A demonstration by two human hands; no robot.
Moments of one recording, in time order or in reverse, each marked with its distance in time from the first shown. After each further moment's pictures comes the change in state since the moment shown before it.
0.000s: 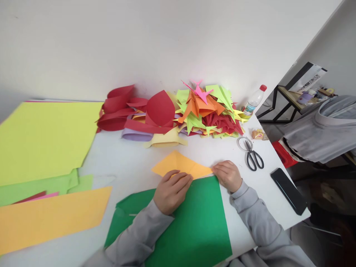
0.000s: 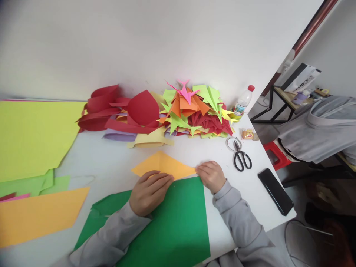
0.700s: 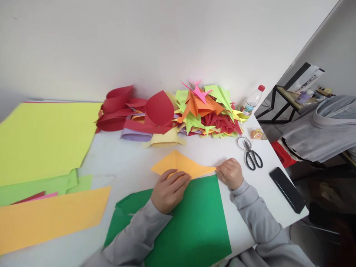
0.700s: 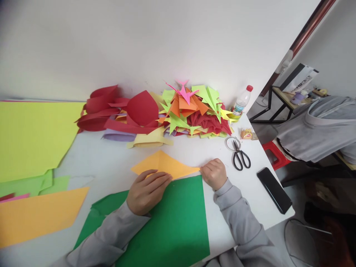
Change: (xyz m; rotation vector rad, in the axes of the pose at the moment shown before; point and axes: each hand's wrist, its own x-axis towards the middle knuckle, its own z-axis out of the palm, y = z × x) left_hand 0.000 -0.003 0.002 -0.005 0.052 0.039; right_hand 0.002 0.002 -0.004 -0.048 0.053 0.069
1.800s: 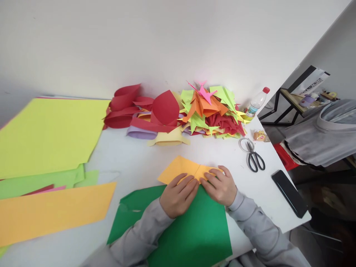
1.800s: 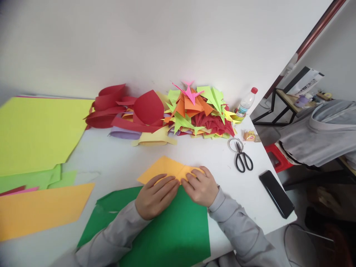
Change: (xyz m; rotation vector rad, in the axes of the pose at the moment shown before) left_hand -0.005 0.020 0.002 0.067 -0.035 0.103; right_hand 0.016 -0.056 -0.007 -0.077 -0.073 -0.214
